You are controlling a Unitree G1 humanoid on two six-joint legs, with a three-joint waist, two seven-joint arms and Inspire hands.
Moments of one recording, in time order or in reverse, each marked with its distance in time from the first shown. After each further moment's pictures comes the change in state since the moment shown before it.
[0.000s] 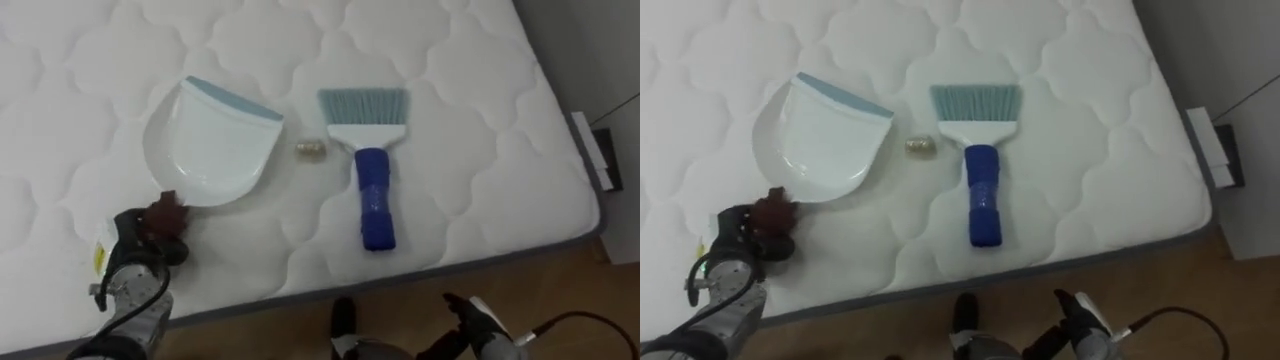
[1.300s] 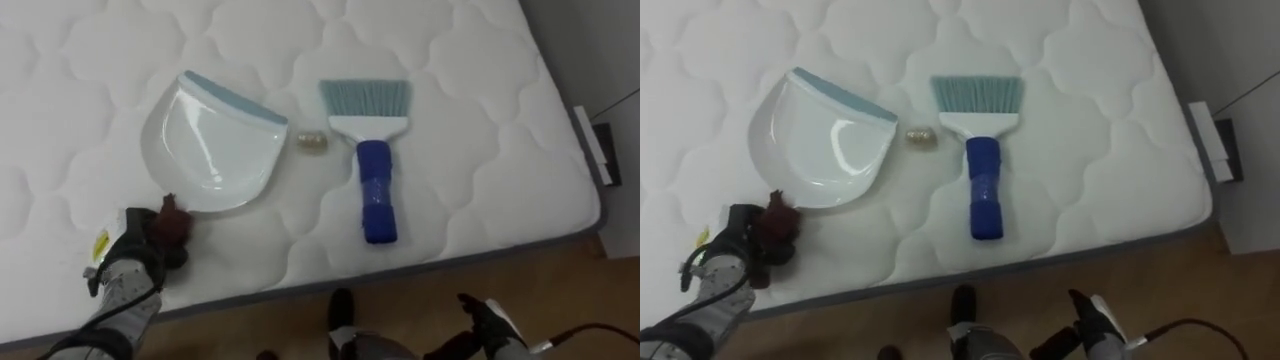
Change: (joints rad) left arm -0.035 0.090 0.016 0.013 0.357 0.013 -0.005; right arm 0.049 -0.044 -0.072 -0.039 0.077 -0.019 -0.041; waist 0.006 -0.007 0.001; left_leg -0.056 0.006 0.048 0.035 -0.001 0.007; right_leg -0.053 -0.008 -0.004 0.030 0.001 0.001
